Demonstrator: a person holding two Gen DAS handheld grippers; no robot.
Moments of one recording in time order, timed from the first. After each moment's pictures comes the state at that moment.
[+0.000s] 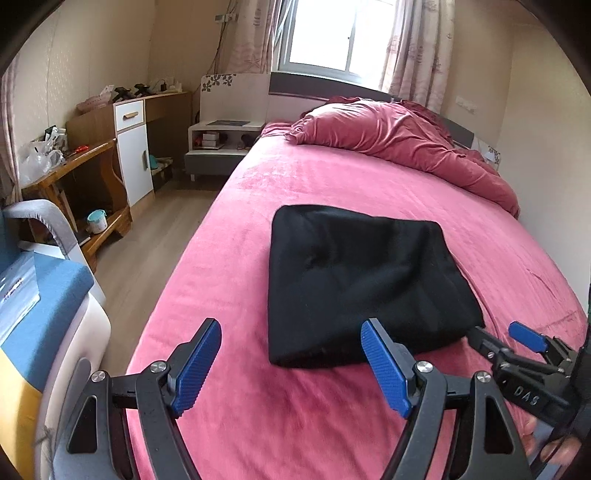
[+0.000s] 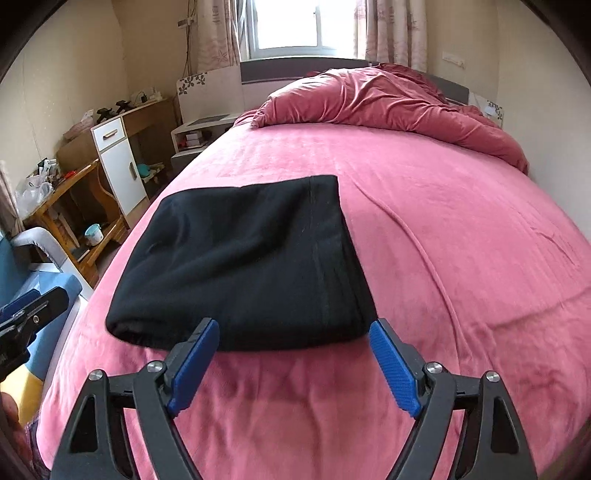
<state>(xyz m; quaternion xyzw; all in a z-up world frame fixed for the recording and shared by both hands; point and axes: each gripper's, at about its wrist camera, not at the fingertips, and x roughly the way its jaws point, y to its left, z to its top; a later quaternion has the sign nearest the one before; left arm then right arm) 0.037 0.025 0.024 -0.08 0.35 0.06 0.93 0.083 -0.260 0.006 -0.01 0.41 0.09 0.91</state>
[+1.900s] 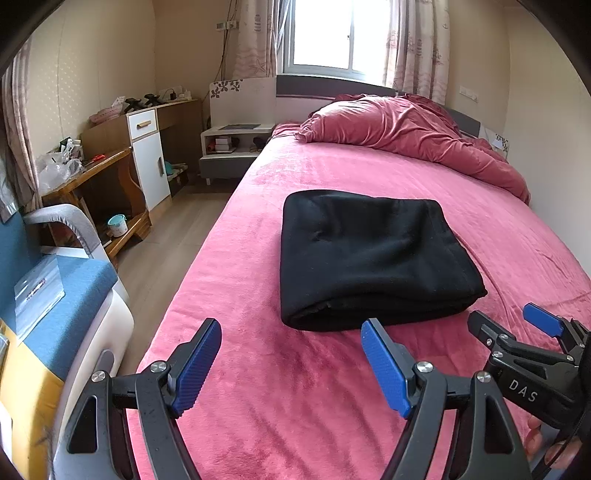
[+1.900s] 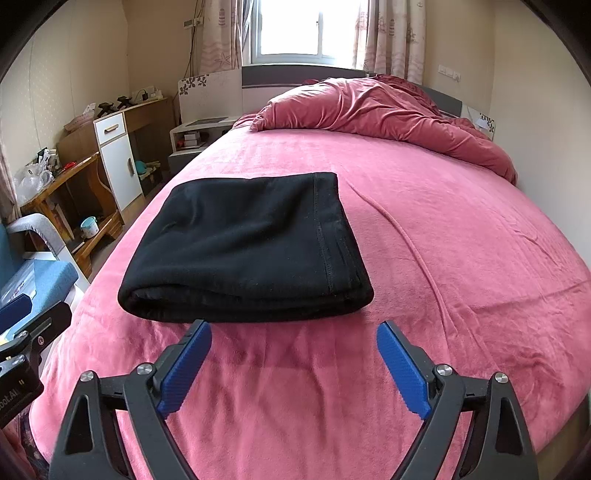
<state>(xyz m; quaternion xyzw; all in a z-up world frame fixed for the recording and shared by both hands) -0.006 0.003 0.022 -0.05 0.35 0.09 0.93 0.028 -0.264 0.018 -0.04 0.39 0.07 0.92</state>
